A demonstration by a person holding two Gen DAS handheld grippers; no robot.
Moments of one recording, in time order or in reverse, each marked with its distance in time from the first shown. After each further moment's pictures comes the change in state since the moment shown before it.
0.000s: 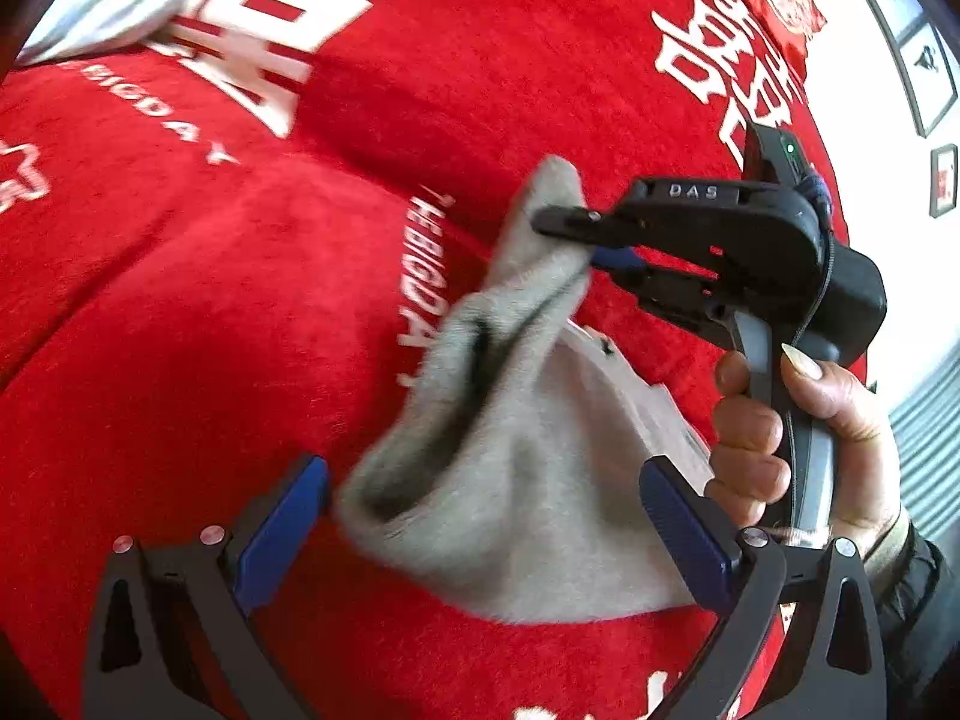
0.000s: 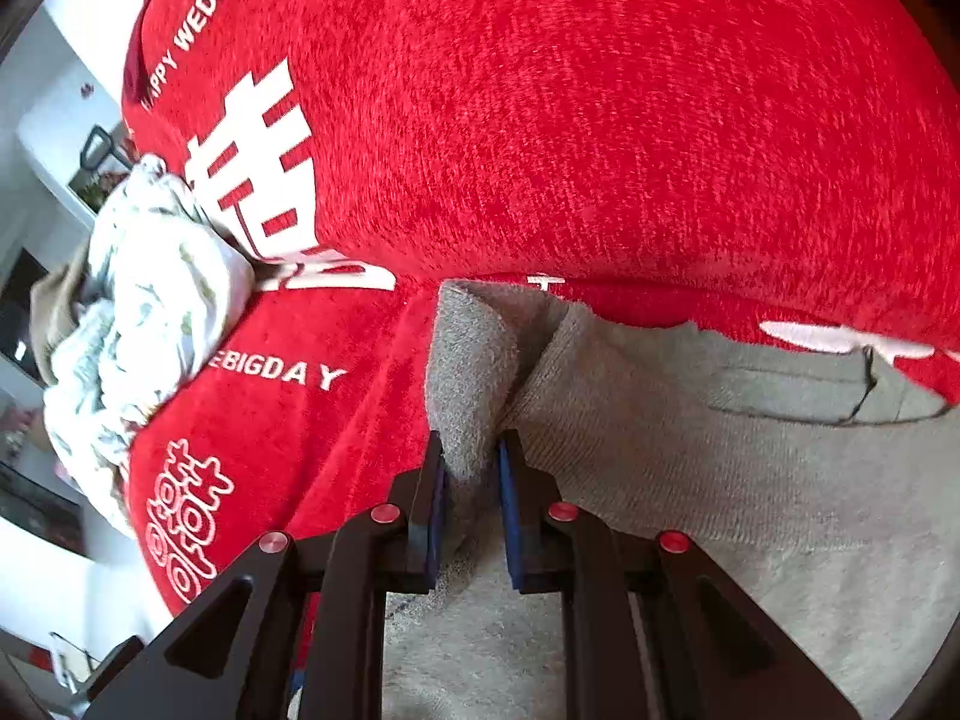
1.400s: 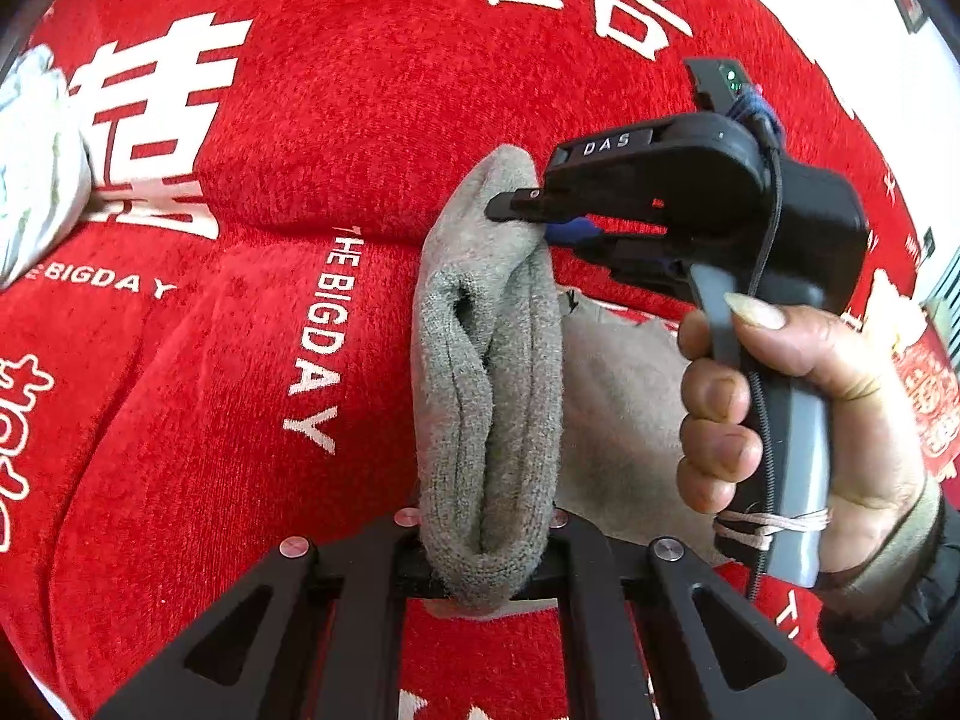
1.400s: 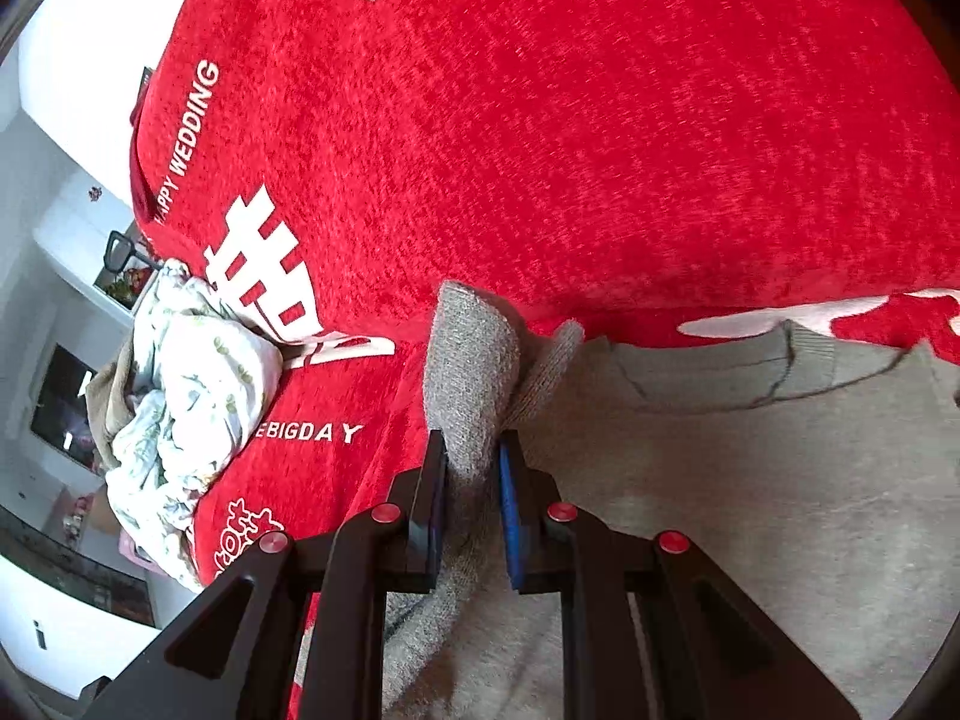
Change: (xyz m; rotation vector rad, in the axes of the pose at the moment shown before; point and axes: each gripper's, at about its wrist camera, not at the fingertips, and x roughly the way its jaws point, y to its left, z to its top) left arm 0.010 -0.137 0.001 0.327 0.063 0.261; right arm -0.066 -0.068 0.004 0.170 -0.107 0.113
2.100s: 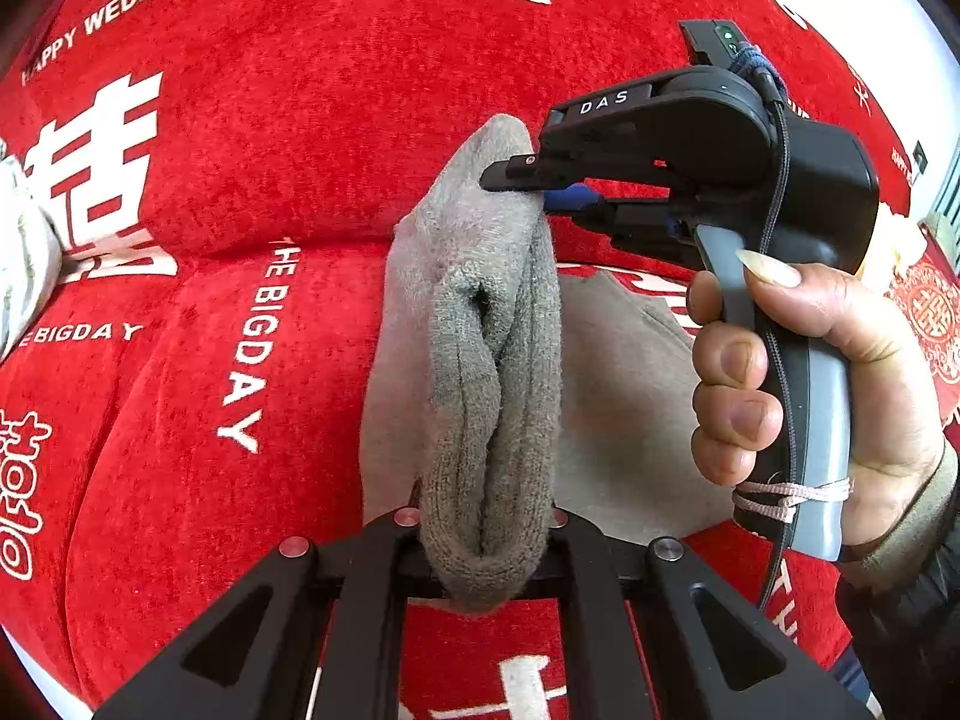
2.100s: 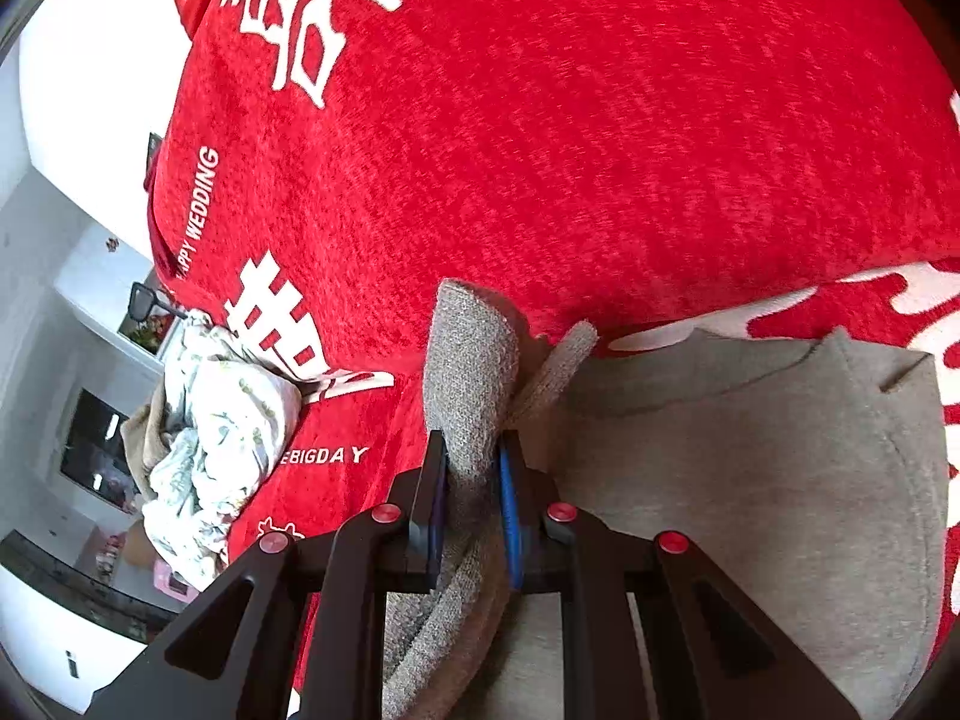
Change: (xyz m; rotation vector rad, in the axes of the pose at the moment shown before) left arm 0.014 -0.078 -0.004 0.147 0.059 0.040; right arm -0.063 -0.061 0.002 0.082 -0.060 0.068
